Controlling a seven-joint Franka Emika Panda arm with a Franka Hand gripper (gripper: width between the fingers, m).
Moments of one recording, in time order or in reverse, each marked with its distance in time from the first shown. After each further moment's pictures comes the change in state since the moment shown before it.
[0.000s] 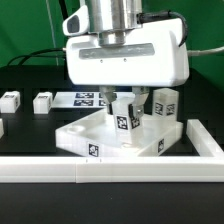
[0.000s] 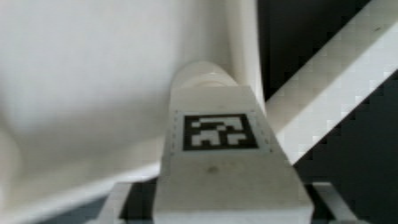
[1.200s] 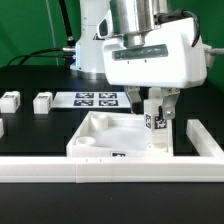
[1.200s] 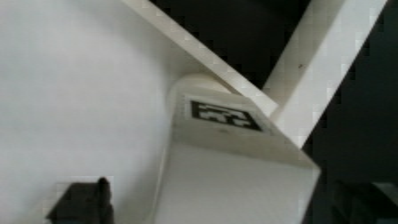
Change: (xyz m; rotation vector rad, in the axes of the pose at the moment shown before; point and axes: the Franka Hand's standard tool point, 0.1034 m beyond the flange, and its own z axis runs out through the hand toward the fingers) arm -0.023 -0.018 0.002 0.028 -0.022 0.078
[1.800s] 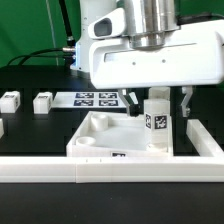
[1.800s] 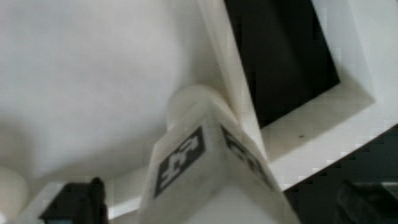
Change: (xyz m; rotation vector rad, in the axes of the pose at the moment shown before) arm -0.016 -0.004 0.003 -0.026 -0.006 -0.547
